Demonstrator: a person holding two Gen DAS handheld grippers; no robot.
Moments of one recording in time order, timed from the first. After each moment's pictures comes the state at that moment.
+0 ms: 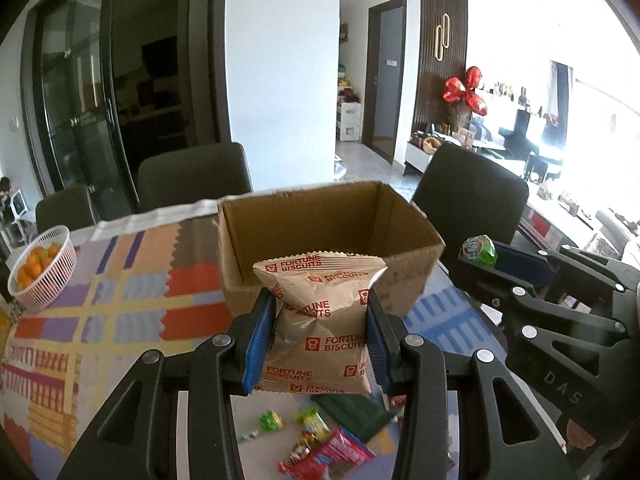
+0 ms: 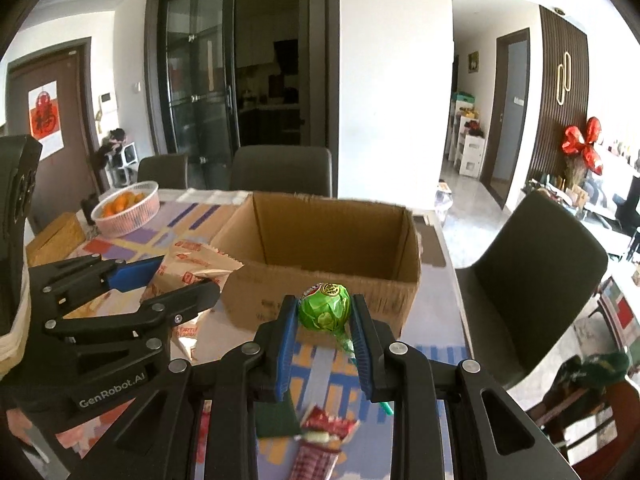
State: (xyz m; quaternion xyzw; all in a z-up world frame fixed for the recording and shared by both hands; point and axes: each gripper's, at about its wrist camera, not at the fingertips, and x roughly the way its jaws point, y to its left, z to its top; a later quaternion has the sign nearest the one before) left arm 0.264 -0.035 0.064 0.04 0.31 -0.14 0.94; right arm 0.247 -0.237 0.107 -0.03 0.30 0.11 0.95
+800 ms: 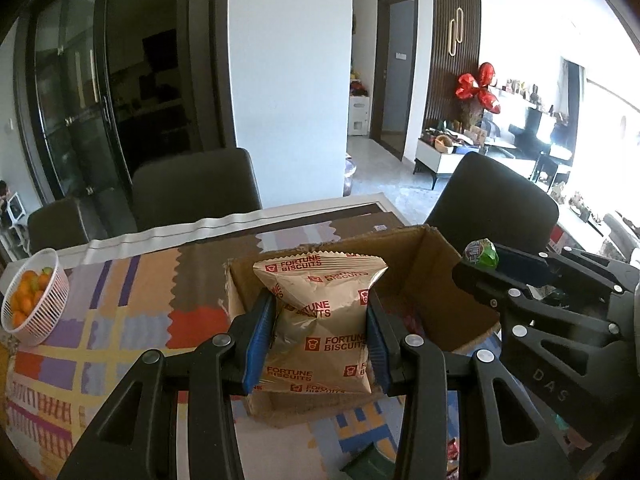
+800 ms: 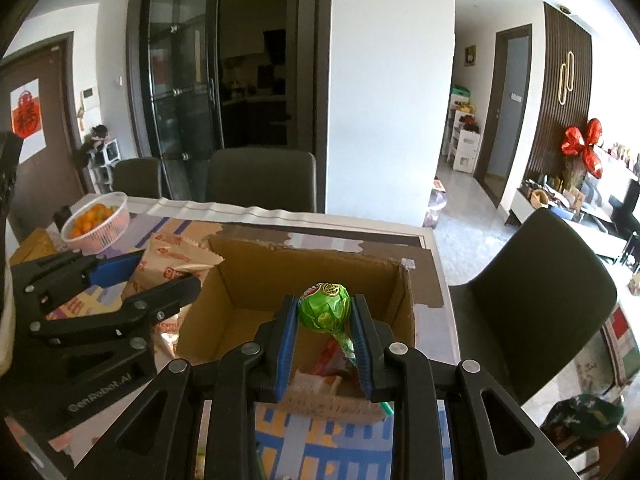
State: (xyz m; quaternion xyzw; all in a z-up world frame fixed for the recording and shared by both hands) left arm 0.373 -0.037 0.078 0.04 0.33 -0.13 0.93; right arm 0.360 -0.234 0.117 -0.04 0.33 0.09 0.94
